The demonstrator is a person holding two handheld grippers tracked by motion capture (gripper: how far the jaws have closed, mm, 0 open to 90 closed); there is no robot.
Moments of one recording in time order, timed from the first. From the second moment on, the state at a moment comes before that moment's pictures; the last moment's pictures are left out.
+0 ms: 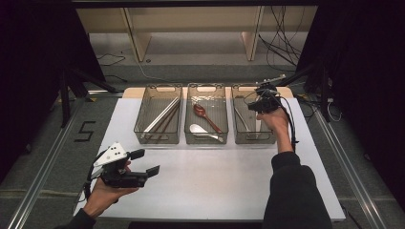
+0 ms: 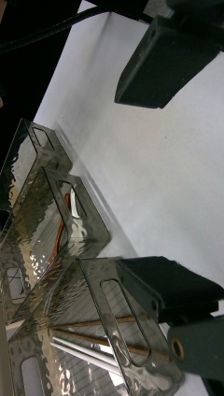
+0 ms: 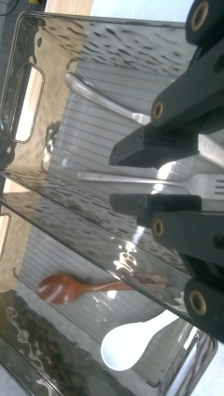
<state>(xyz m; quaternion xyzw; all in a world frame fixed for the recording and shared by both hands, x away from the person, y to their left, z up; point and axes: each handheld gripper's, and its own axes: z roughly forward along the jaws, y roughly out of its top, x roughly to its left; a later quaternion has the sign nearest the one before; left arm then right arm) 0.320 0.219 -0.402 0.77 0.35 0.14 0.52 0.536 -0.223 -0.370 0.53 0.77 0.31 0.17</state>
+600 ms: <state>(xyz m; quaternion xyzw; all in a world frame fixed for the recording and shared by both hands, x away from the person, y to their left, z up) 0.319 0.218 -0.402 0.77 0.35 0.14 0.52 0.505 -0.224 -0.360 0.50 0.77 0.36 0.15</state>
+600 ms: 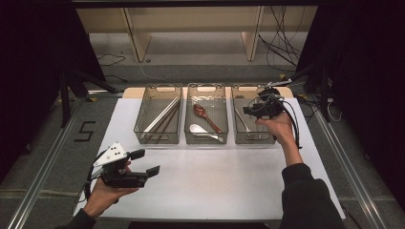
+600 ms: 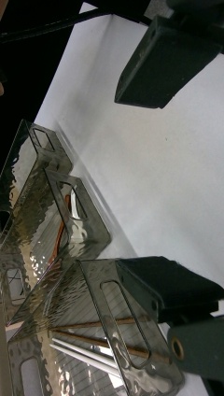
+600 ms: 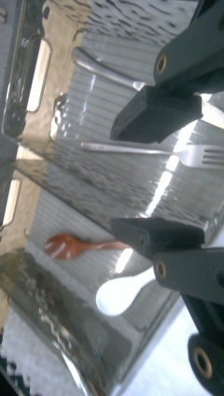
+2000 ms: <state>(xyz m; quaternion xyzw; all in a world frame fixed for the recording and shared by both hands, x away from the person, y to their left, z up) 0.318 0.216 -0.403 0.77 0.35 0.13 0.51 0.390 -0.209 -0.366 0.42 0.76 0.48 0.15</state>
